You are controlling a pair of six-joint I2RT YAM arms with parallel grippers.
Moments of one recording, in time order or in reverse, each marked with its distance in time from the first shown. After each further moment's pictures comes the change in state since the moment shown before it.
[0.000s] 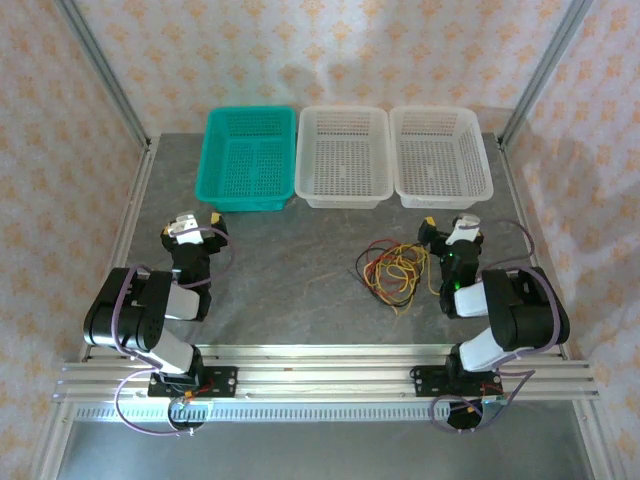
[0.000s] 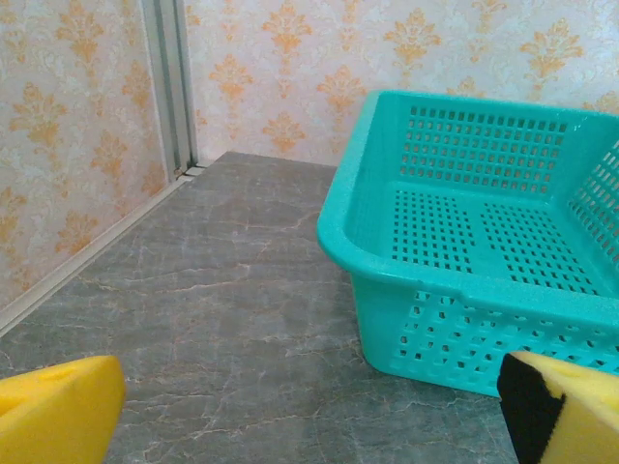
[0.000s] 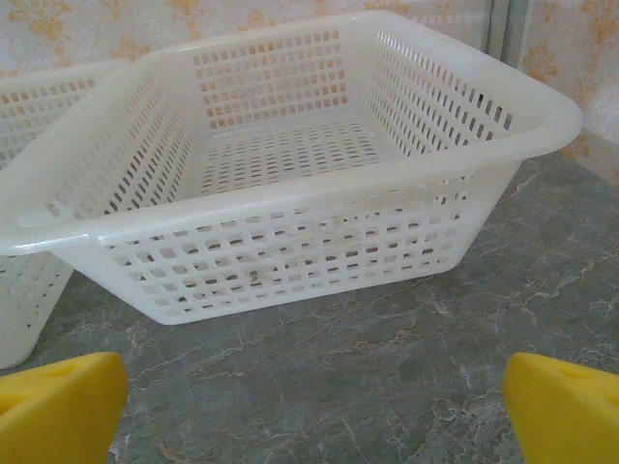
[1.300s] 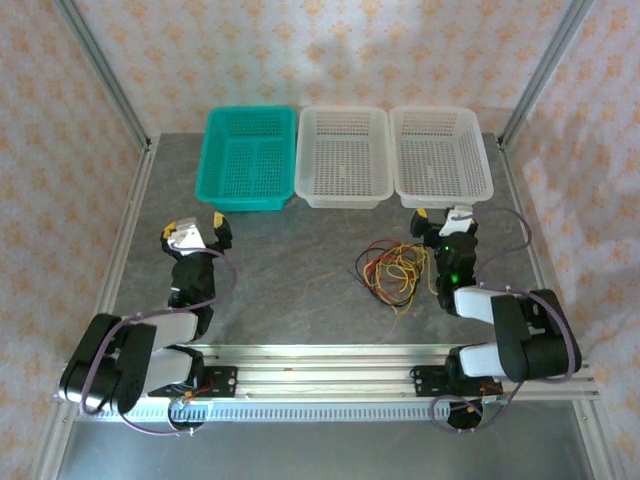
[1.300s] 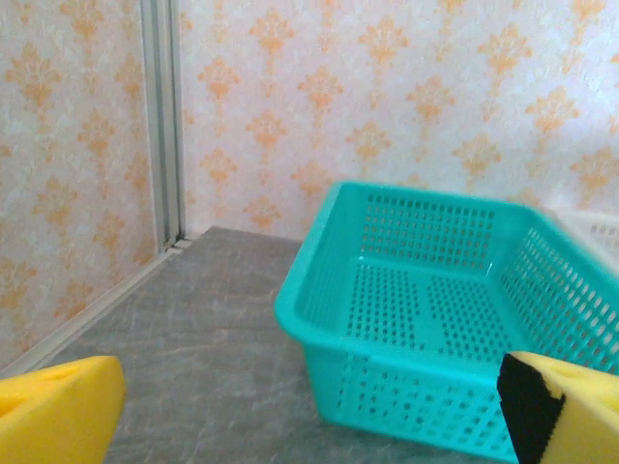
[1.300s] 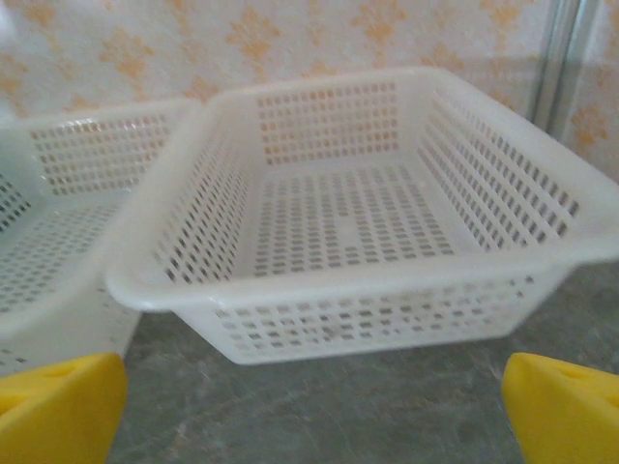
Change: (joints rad) left arm -0.157 -0.348 -0.056 -0.117 -0.151 0.026; right arm 0.089 -0.195 0.081 -0.223 0.016 -0.039
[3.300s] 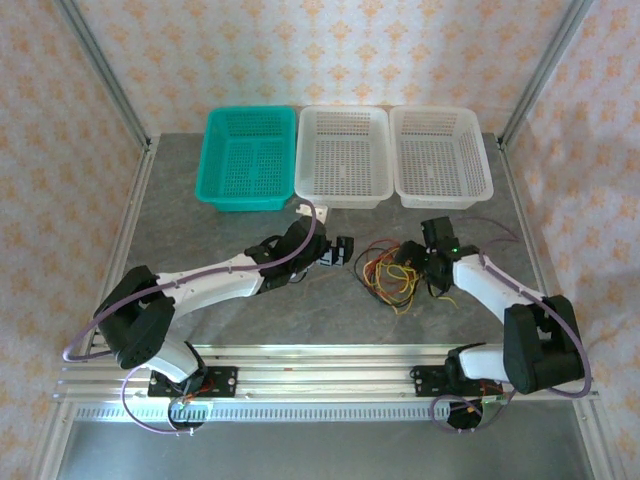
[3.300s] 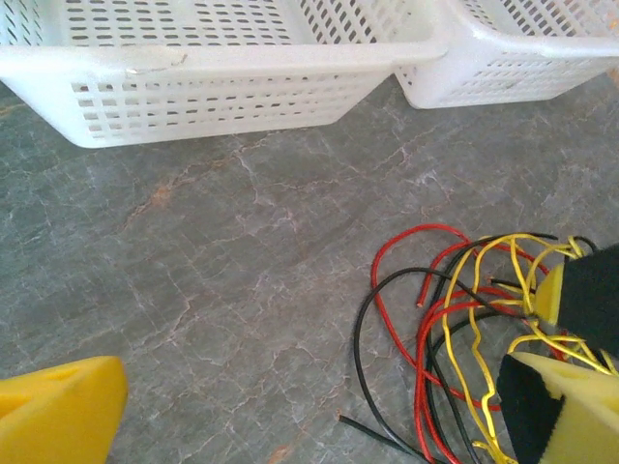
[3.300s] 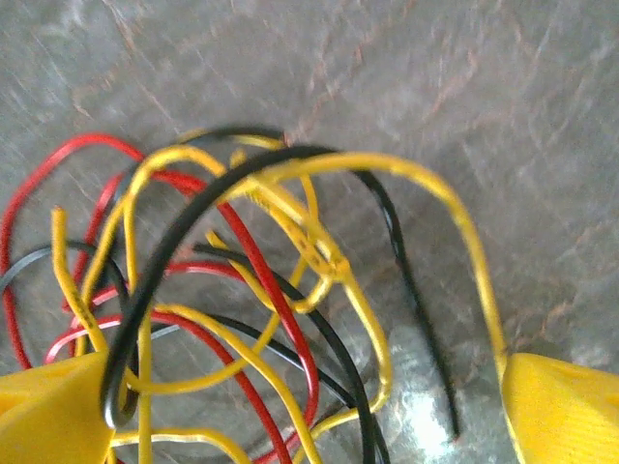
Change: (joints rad) left arm -0.641 0.330 0.779 -1.148 0.232 -0.451; right arm 0.104 -0.030 0.339 -1.368 -0.194 0.600
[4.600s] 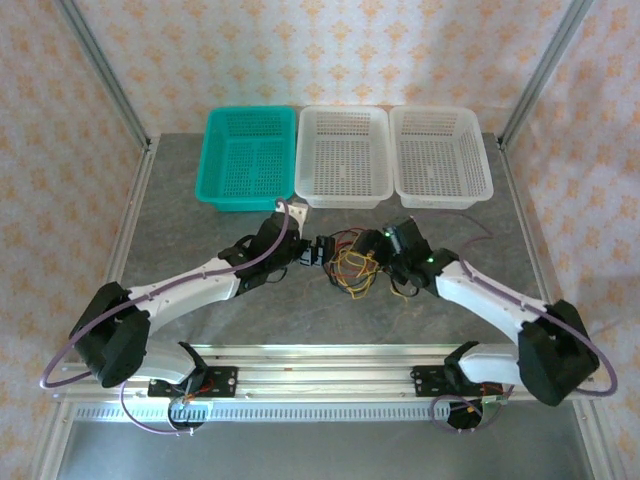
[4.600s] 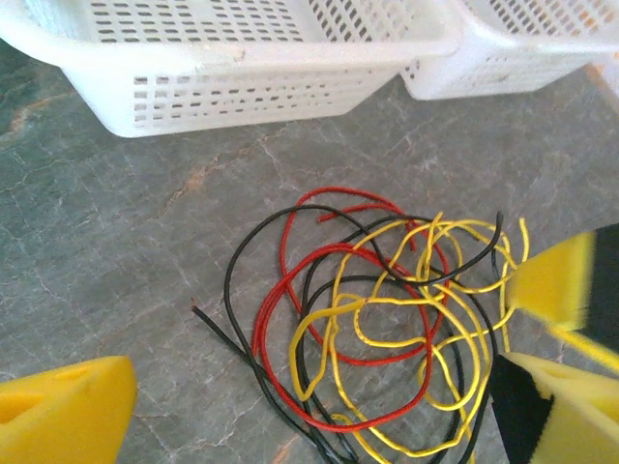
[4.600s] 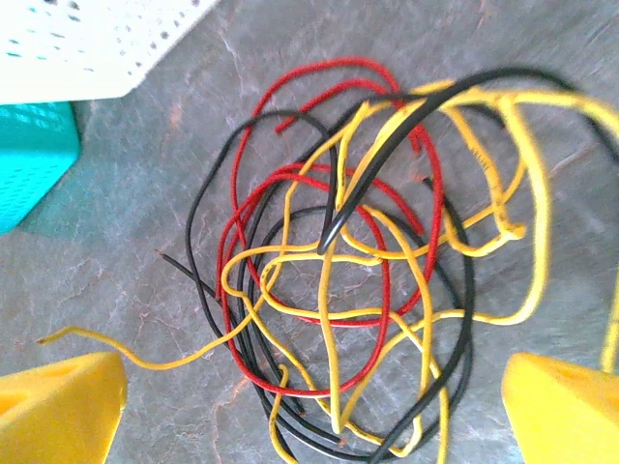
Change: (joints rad) left arm 0.113 -0.136 -0.109 -0.014 0.158 0.064; right arm 0.333 -0.079 0.077 0.133 0.026 0.314
